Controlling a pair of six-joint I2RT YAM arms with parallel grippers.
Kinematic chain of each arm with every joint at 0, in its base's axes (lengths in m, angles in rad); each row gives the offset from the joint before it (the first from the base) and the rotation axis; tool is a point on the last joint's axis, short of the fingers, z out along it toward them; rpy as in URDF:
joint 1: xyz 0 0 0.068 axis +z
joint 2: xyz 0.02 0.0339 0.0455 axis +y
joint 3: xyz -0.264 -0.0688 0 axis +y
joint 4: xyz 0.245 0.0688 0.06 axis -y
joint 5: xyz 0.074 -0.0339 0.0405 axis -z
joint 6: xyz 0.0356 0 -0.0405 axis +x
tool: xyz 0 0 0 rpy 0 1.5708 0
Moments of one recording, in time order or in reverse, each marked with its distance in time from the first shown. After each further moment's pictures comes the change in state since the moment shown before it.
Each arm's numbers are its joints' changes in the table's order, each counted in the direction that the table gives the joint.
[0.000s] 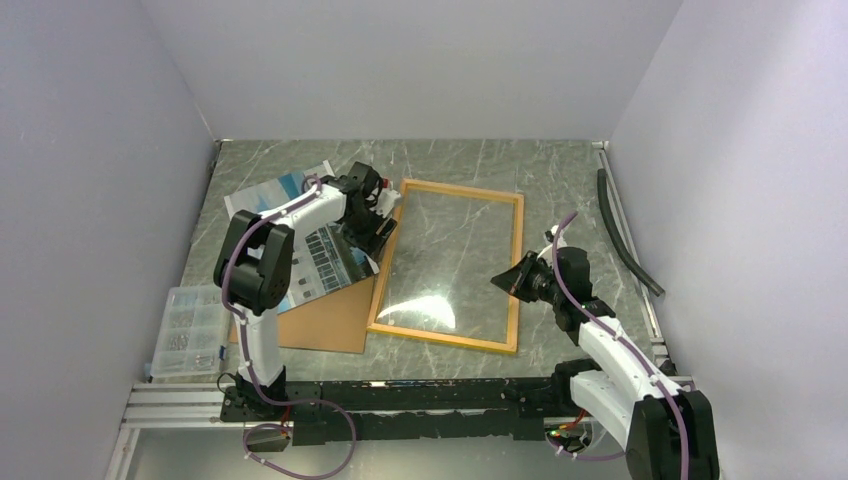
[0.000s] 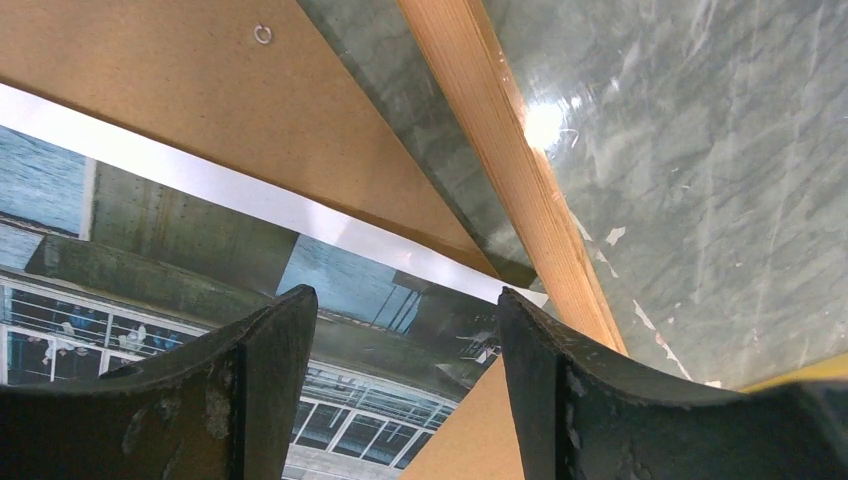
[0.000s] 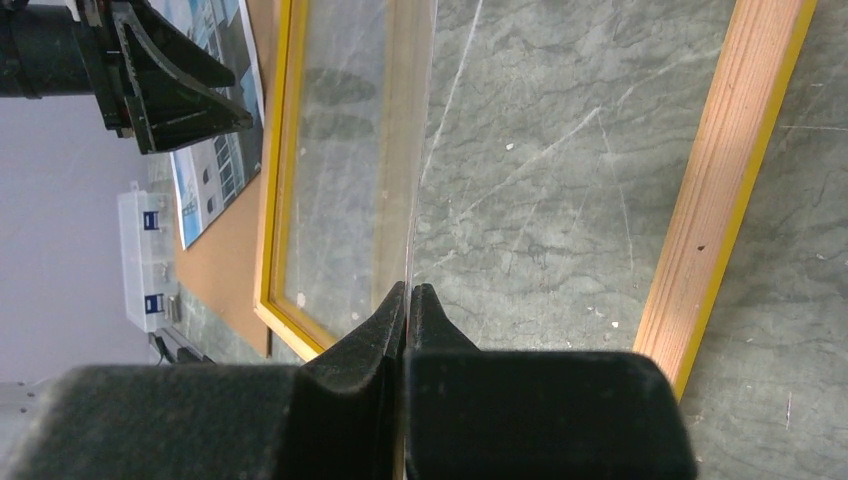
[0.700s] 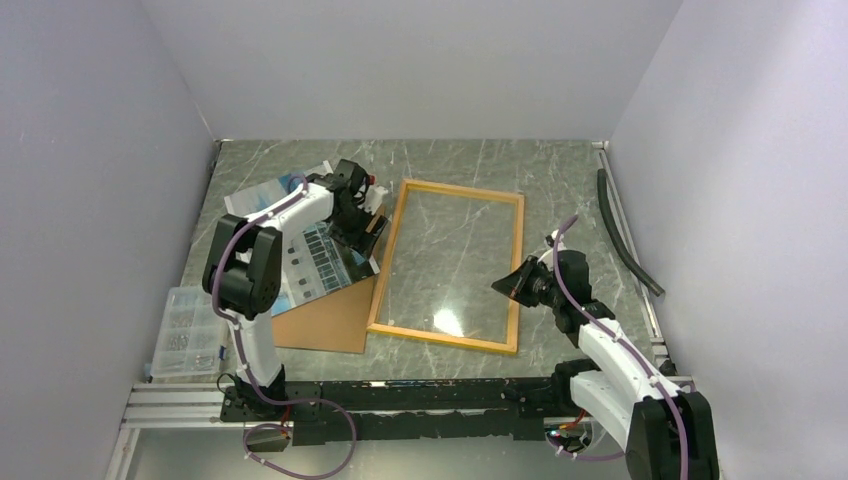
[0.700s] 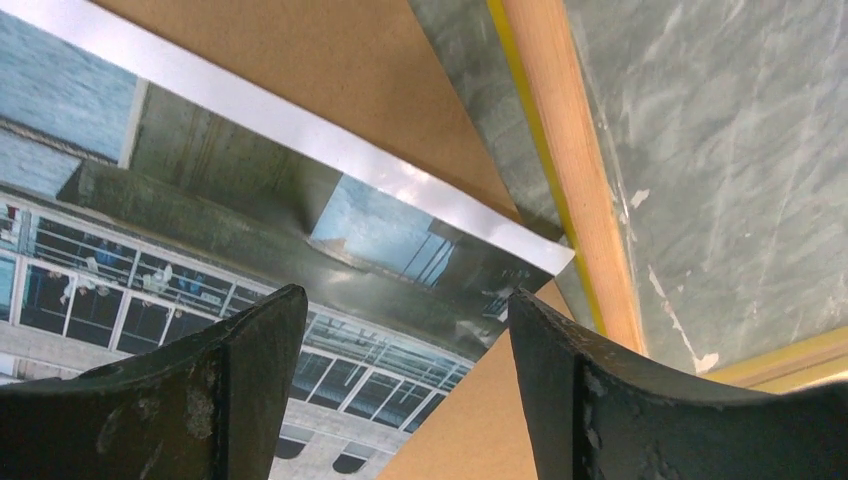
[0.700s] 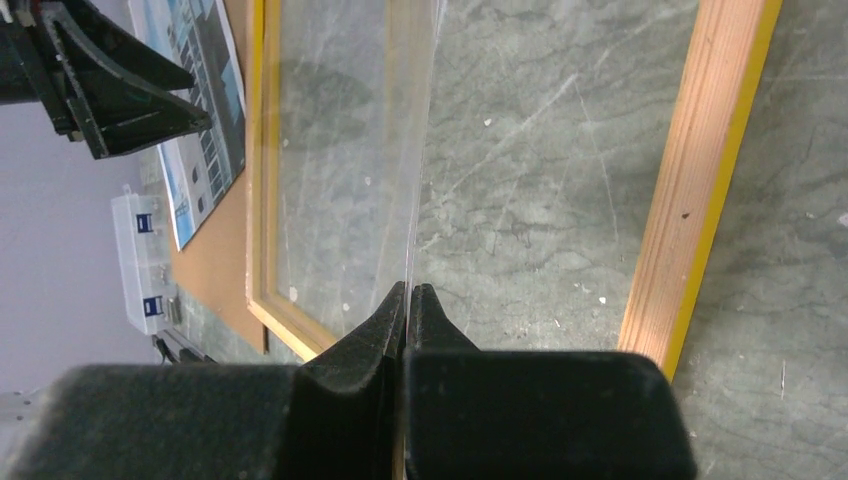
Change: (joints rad) left arm 0.053 -0.063 0.046 -0.026 0.013 -0.016; right arm 0.002 -0.006 0.023 -0.034 0.013 0.029
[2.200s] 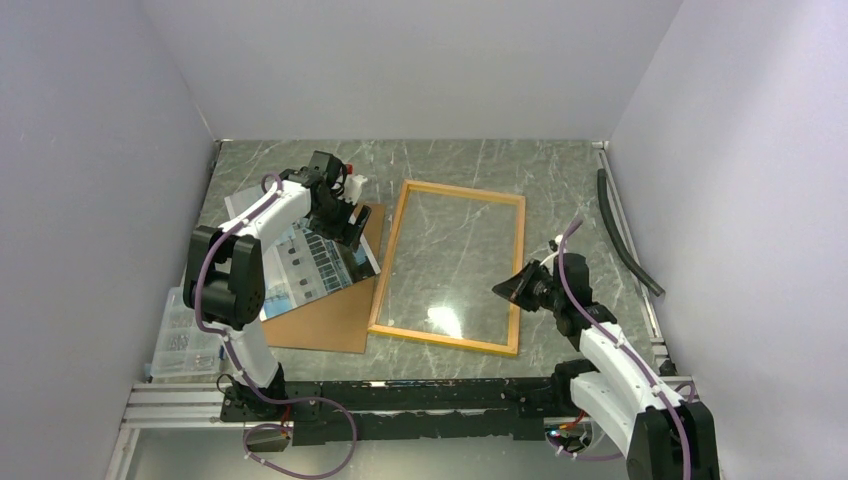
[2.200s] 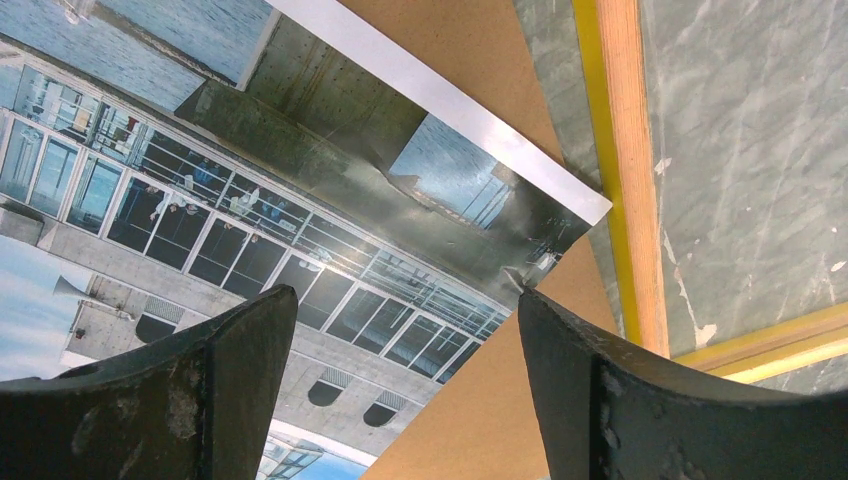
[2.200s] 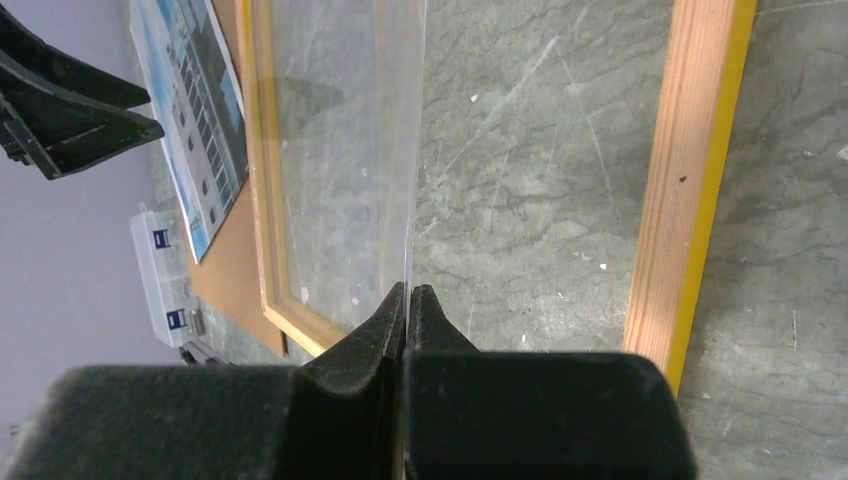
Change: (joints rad) left arm 0.092 -0.098 0.019 -0.022 0.027 0.000; right arm 0.003 -0.042 -0.005 -0.069 0.024 0.070
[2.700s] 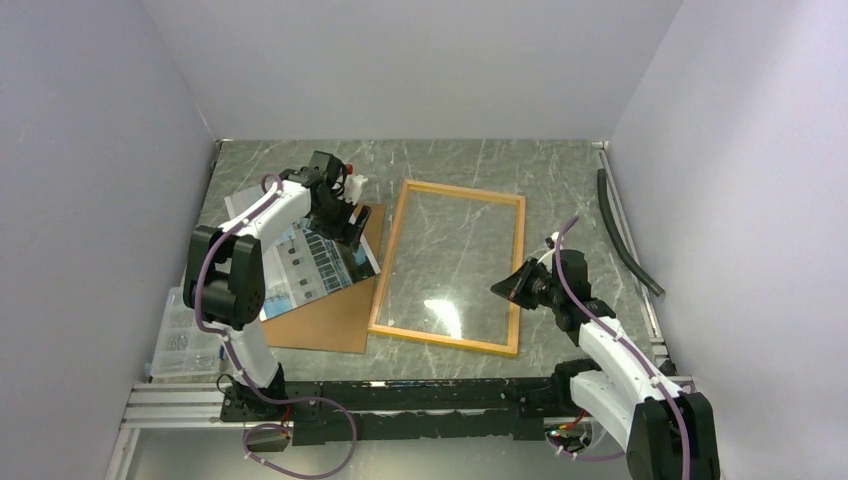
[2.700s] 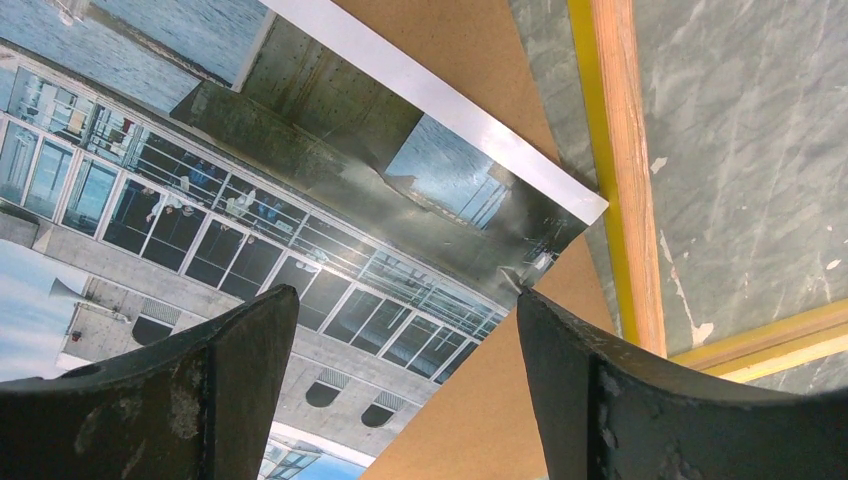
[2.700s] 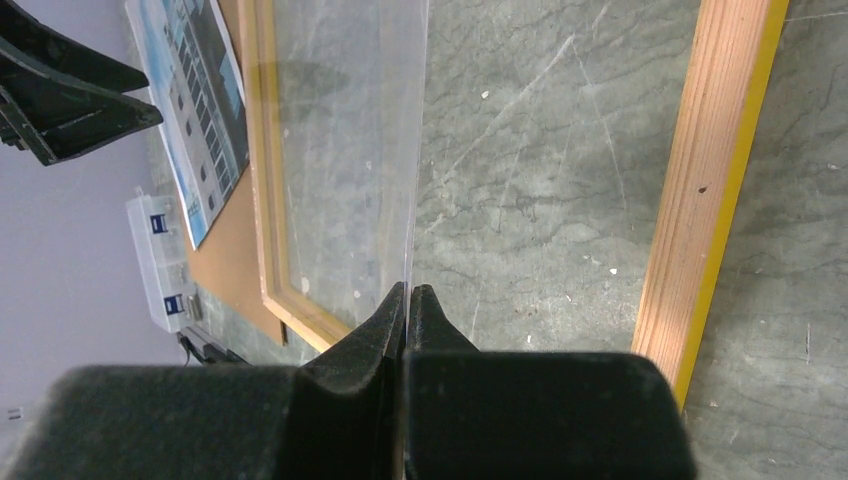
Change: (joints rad) left arm 0.000 0.000 0.000 0.000 0.007 0.000; right arm 0.000 0.042 -0.021 -0.001 -0.029 -0.026
